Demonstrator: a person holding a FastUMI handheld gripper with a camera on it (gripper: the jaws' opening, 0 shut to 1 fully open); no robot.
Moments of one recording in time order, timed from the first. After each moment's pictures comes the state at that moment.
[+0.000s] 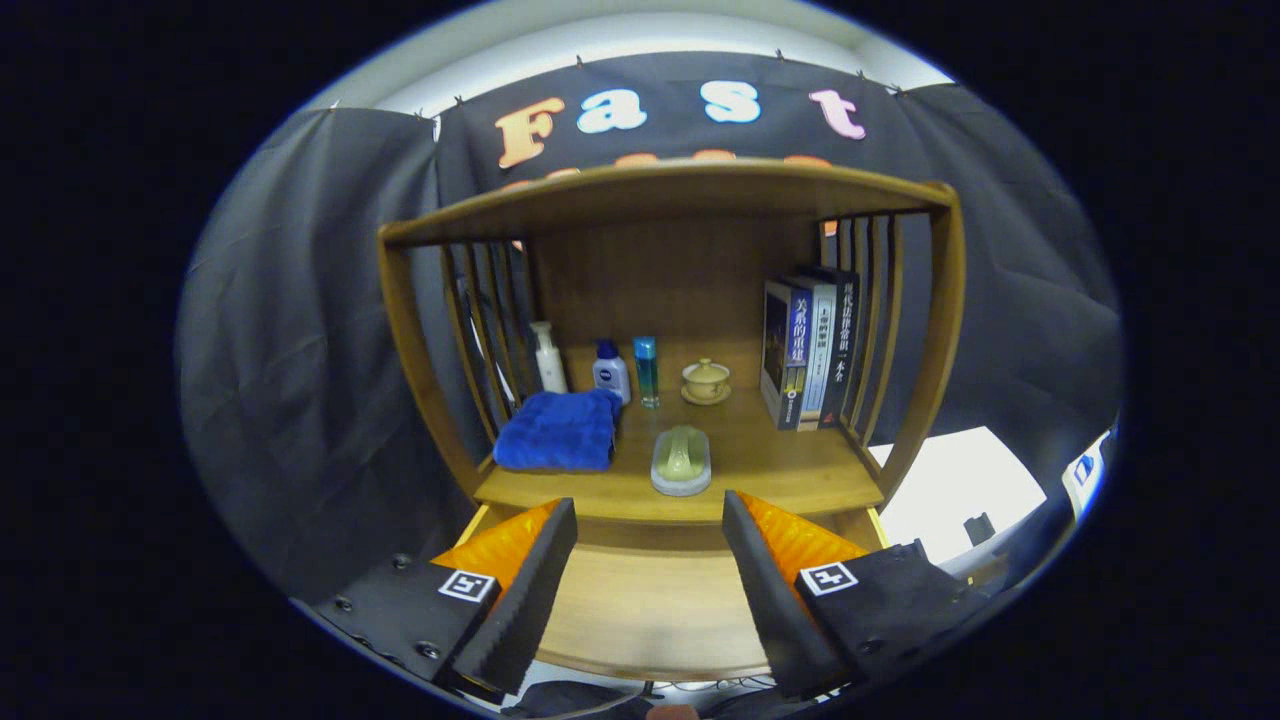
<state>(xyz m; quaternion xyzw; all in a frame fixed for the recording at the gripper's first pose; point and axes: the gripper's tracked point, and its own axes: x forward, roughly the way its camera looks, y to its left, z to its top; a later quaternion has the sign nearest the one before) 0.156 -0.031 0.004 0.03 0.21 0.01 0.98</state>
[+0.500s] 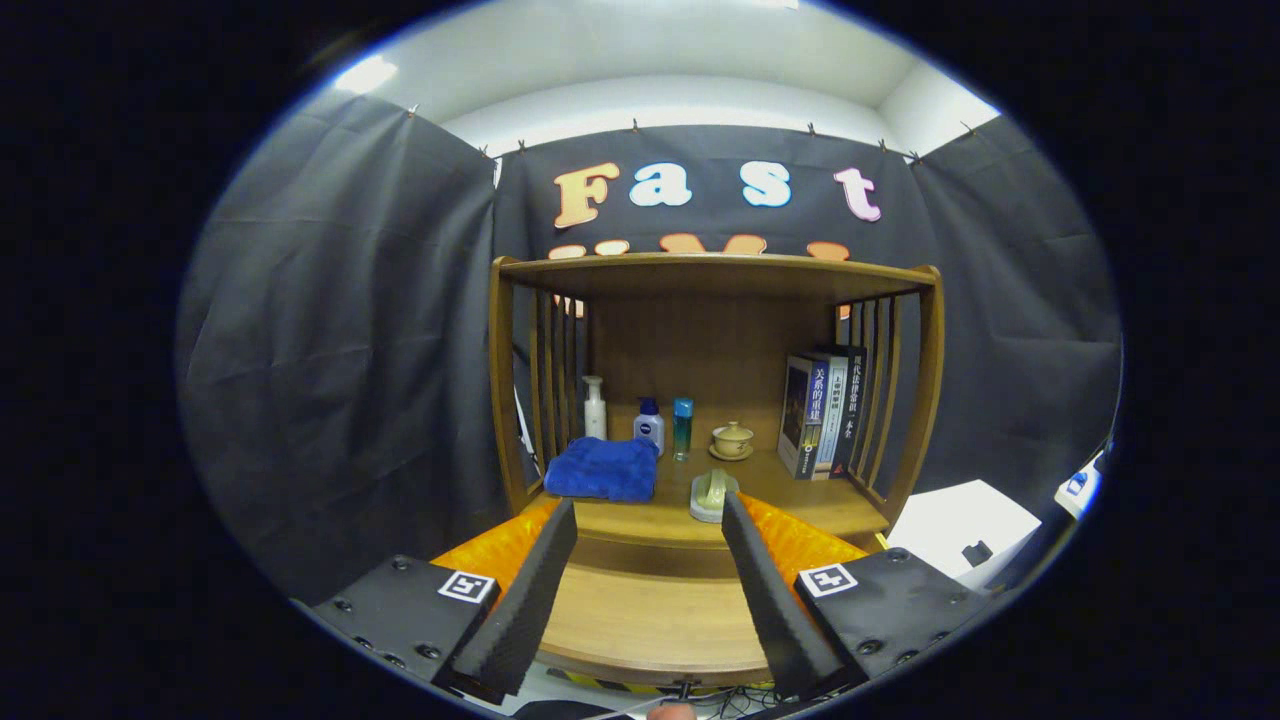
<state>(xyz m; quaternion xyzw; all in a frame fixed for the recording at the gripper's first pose) 0.103 0.043 -0.002 -0.03 0.09 0.03 1.00</state>
